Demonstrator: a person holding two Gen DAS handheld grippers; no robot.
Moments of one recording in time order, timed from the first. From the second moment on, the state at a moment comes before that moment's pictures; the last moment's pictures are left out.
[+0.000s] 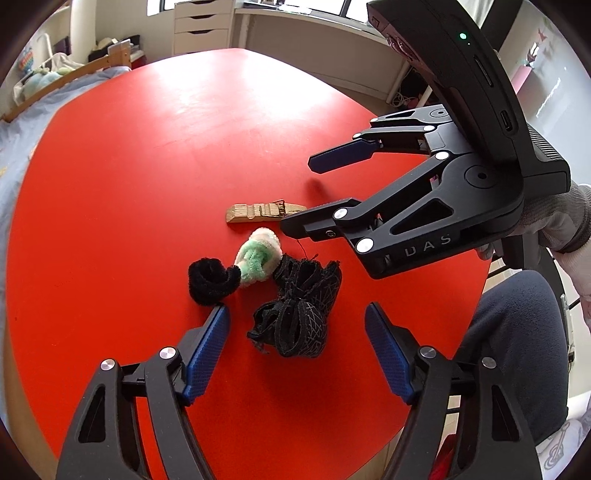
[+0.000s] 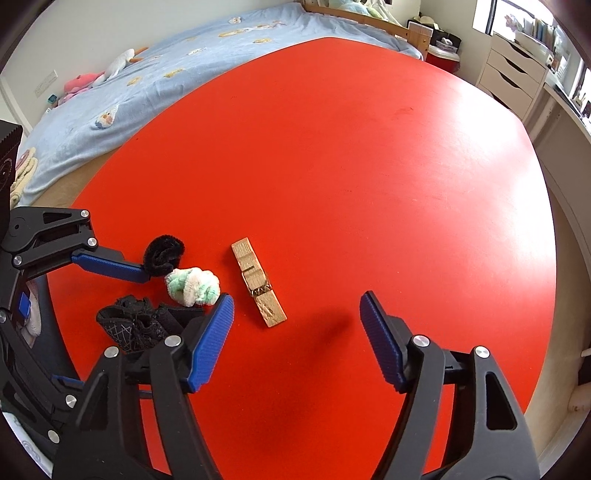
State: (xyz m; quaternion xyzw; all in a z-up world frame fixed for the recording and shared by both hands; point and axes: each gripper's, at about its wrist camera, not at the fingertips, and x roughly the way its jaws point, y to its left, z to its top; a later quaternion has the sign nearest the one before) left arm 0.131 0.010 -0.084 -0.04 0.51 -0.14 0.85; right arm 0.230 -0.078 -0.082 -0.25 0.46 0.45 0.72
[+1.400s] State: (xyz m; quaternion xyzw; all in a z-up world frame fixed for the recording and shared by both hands) left arm 0.082 0.006 -0.026 -0.05 0.48 -0.12 0.87; right arm 0.170 -0.139 -0.026 -0.21 0.44 0.43 0.76
